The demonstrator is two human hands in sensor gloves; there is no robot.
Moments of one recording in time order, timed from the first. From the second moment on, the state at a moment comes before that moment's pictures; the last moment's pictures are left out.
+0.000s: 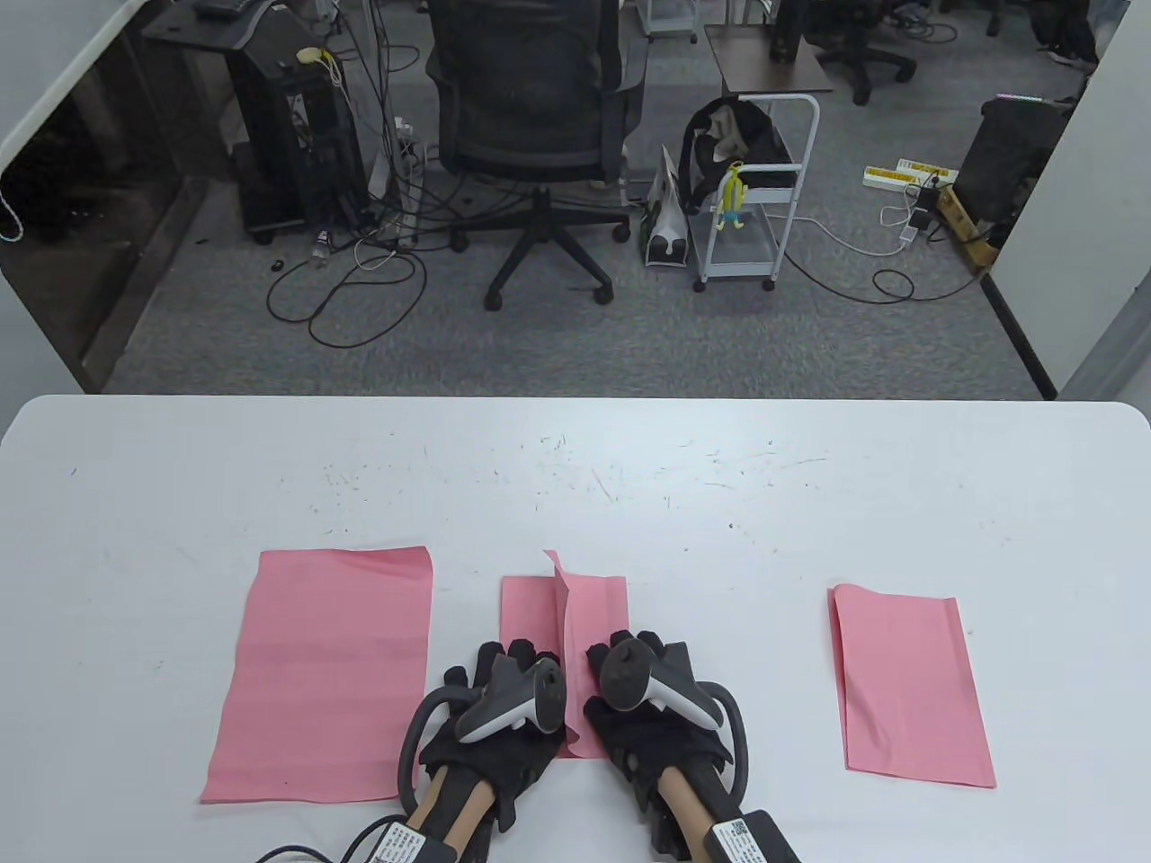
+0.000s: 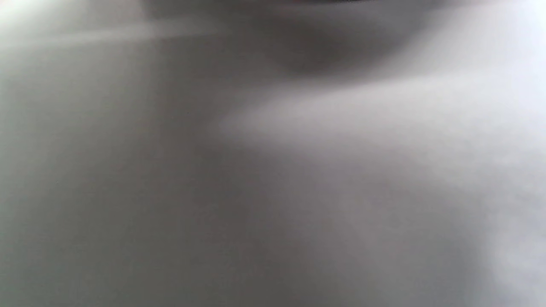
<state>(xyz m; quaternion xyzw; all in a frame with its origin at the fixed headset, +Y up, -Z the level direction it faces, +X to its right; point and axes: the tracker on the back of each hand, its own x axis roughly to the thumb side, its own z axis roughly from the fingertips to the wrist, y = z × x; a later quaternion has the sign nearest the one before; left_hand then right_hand) -0.102 -0.805 -0.318 -0.31 -0.08 -0.05 0.95 0.068 -0.808 -0.329 0.07 0.31 0.94 0.11</state>
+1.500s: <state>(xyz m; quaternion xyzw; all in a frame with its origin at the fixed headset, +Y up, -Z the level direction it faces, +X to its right) -0.115 -0.805 -0.326 -0.30 -0.07 -0.03 0.95 0.067 -0.809 -0.330 0.07 0.31 0.94 0.10</state>
